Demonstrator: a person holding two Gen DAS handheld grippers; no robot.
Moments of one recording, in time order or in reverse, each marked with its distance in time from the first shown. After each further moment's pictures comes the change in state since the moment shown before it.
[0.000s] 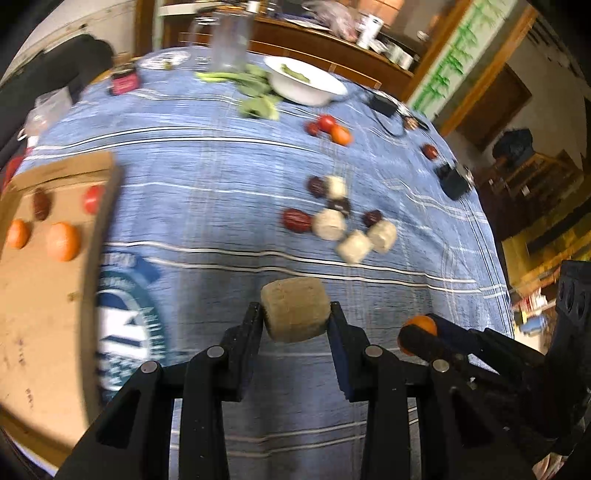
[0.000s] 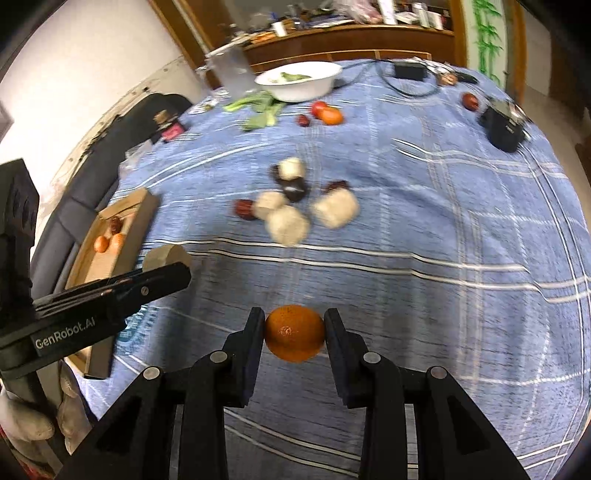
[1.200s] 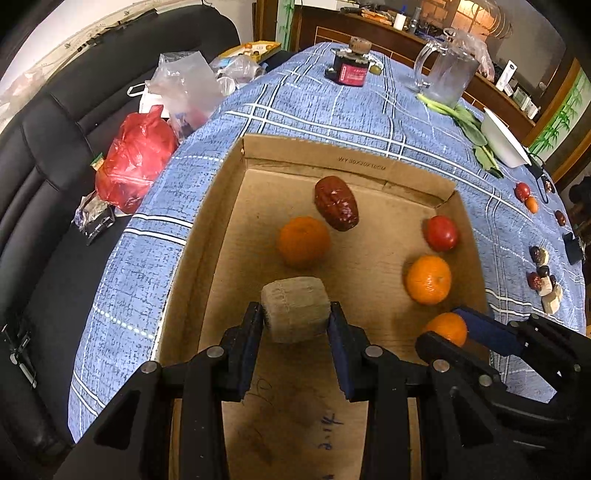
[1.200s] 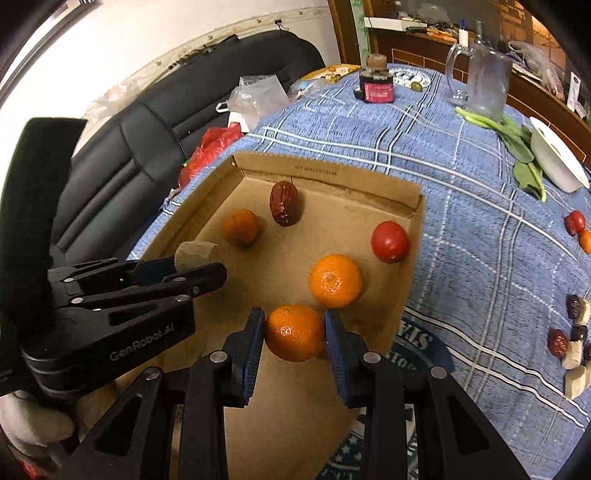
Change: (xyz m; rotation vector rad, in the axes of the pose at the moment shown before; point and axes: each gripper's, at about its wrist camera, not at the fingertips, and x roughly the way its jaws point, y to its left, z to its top) left arm -0.040 0.265 0.020 -0.167 0.007 0.280; right arm 0.151 0.273 0.042 -0.374 0.115 0.097
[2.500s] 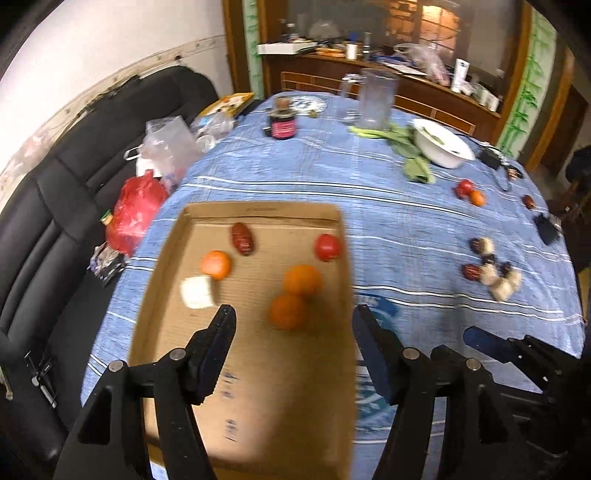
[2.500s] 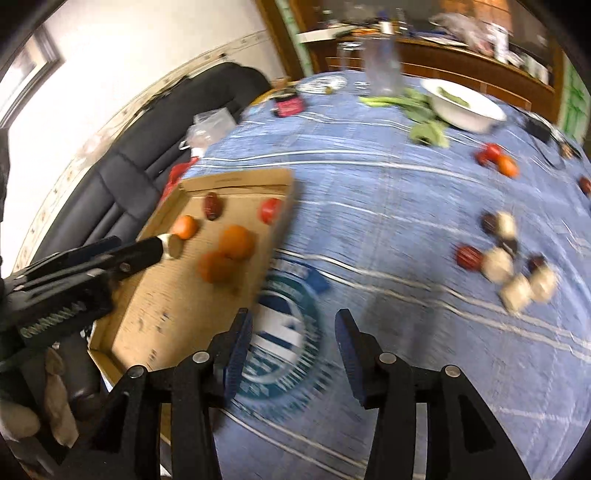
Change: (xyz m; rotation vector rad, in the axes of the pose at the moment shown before) left arm -0.093 -0.115 -0.030 0.127 -0.169 0.045; right arm -0.099 -0.090 -0.078 0.222 -0.098 -0.033
